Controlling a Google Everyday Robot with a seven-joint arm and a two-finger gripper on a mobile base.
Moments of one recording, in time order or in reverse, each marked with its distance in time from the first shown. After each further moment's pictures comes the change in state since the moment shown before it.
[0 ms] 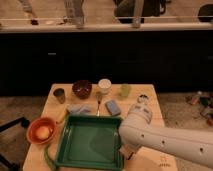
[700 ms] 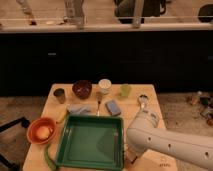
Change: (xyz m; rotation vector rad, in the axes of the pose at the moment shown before) arm 0.007 0.022 0.024 -0.007 -0.038 0.046
